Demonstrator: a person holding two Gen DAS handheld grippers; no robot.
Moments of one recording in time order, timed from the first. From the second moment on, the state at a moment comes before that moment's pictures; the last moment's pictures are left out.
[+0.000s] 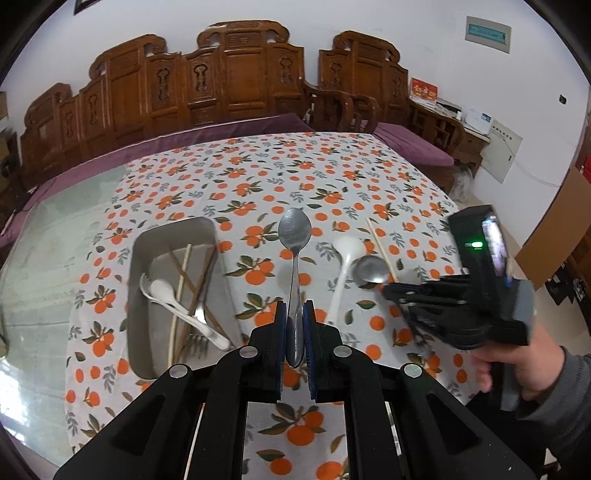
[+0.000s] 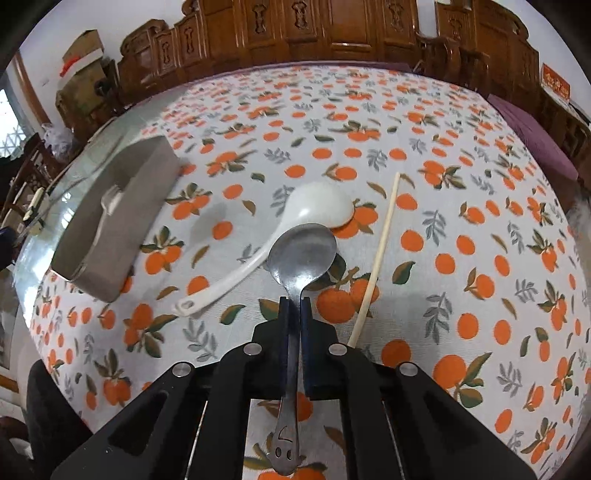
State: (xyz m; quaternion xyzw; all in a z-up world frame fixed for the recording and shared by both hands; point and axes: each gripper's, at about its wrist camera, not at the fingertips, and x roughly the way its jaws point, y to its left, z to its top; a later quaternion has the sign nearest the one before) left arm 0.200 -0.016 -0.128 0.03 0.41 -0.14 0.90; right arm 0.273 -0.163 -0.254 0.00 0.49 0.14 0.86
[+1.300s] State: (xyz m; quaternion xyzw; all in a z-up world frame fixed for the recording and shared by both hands) left arm 0.278 0.102 -0.184 -0.01 0.48 -0.02 0.88; right arm 0.303 -0.055 -0.169 -0.03 0.43 0.26 0.86
